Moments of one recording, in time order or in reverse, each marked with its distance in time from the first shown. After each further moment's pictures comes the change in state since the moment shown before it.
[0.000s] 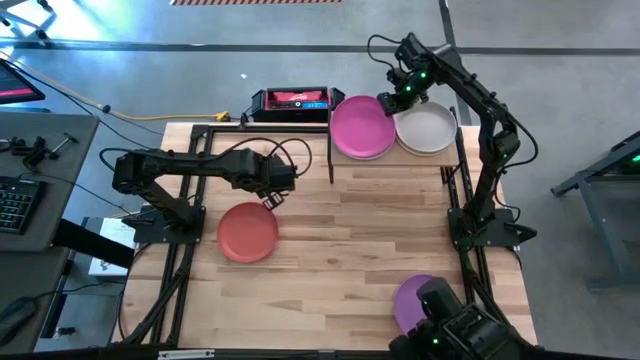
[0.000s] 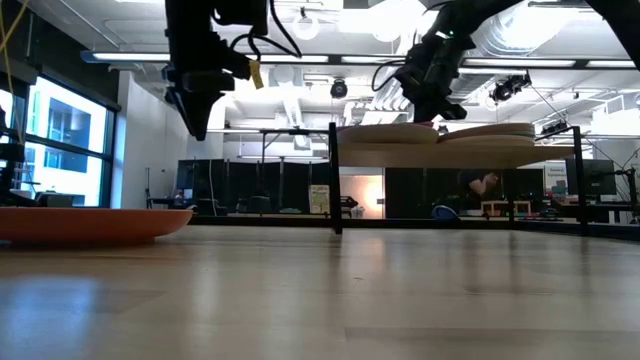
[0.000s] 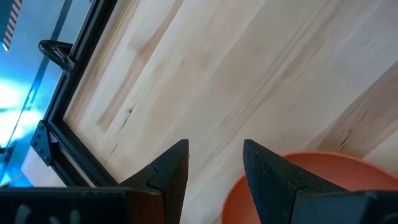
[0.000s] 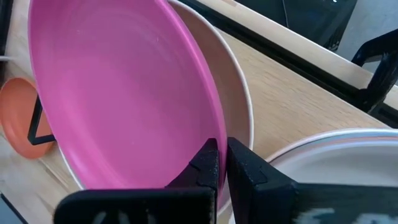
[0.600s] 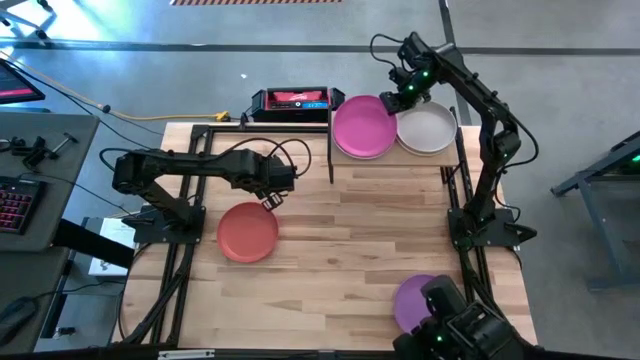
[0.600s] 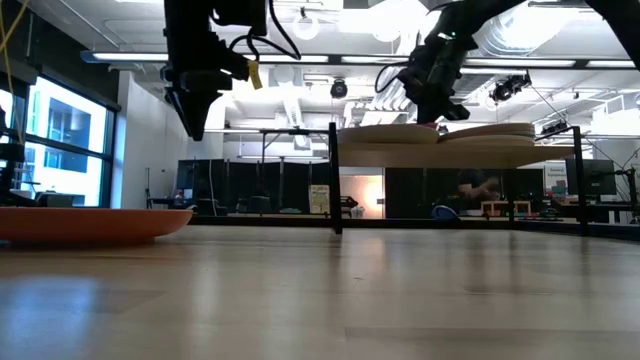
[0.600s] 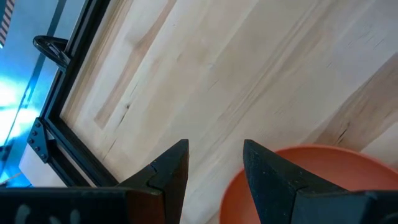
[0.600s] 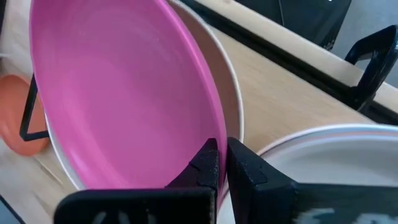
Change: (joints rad) left arm 0.001 0.000 0.000 -0.013 0.018 0.000; right arm -0.022 0.000 0.000 -0.015 0.003 -0.027
